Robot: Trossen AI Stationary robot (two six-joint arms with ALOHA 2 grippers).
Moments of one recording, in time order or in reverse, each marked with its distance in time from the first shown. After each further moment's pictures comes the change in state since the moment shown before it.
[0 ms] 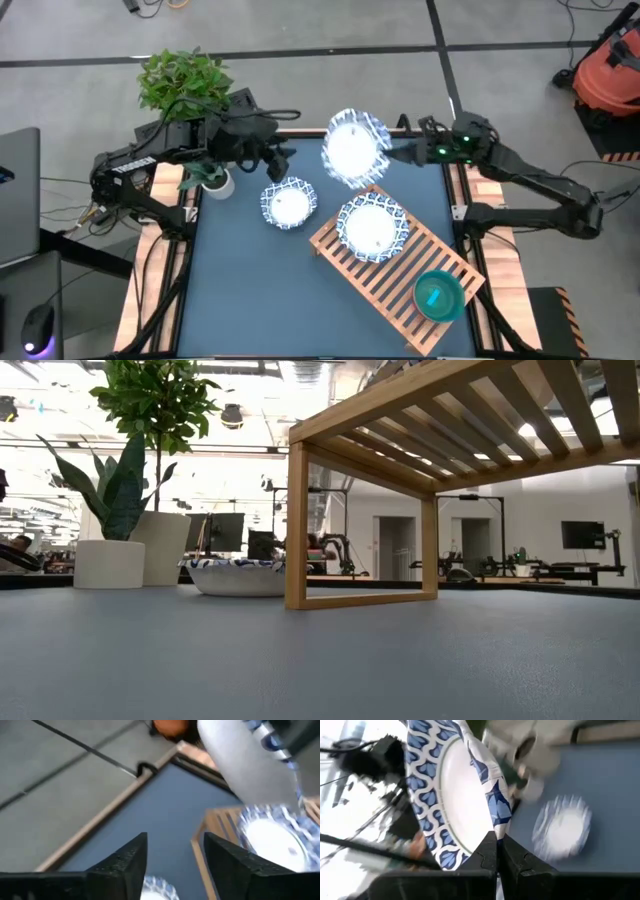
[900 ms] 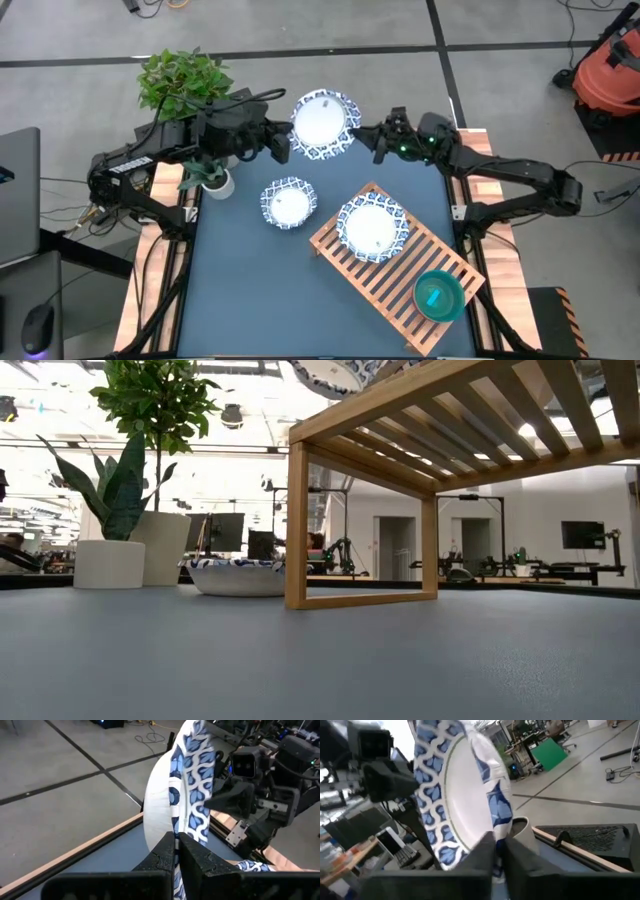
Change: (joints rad) left arm 0.000 -0.015 0.001 0.152 -0.128 -0.152; right arm 0.076 0.304 0.000 0.504 0.260 -0.444
